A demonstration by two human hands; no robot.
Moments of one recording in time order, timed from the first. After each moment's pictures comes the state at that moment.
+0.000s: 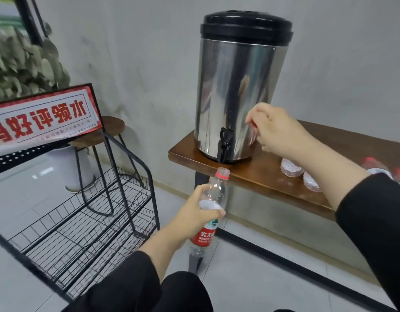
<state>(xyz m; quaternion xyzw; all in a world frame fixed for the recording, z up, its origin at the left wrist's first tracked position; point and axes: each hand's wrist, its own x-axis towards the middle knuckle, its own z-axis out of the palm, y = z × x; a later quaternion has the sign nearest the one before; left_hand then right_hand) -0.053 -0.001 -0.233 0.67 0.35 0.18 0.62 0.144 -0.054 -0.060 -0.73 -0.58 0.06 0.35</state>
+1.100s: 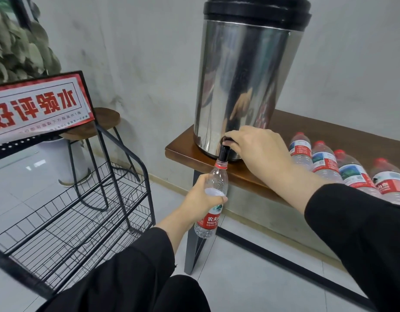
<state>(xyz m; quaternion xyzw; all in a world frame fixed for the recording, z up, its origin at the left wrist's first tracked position) 0.005 0.058 -0.268 0.68 0.39 0.17 0.59 0.141 -0.012 -0.125 -0.71 -0.65 -0.26 0.08</state>
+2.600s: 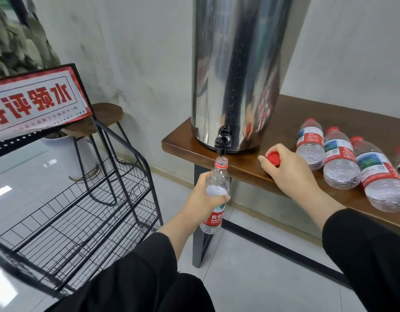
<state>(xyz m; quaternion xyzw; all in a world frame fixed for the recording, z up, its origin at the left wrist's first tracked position) 0.020 0.056 -0.296 0.66 0.39 0.21 0.61 0.230 -0.037 -0.219 -0.85 -0.47 0.03 0.25</state>
